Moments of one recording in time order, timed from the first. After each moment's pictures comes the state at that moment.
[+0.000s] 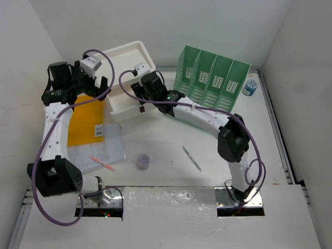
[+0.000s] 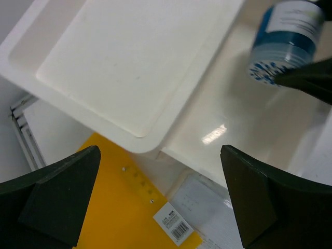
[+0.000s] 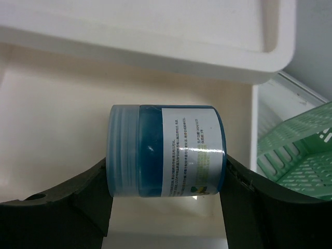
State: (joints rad) left arm 0.20 1.32 1.37 -0.58 0.64 0.51; right arm 0.84 2.01 1.78 -0.19 0.37 -0.03
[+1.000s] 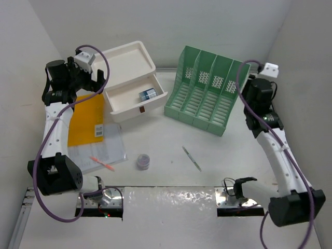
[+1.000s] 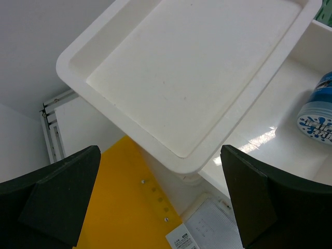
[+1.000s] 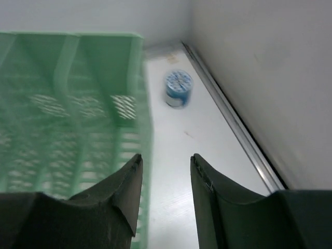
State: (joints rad) left arm 0.22 1.36 1.33 -0.36 0.53 0.36; right arm 0.20 1.06 1.05 -0.22 0.57 0.09
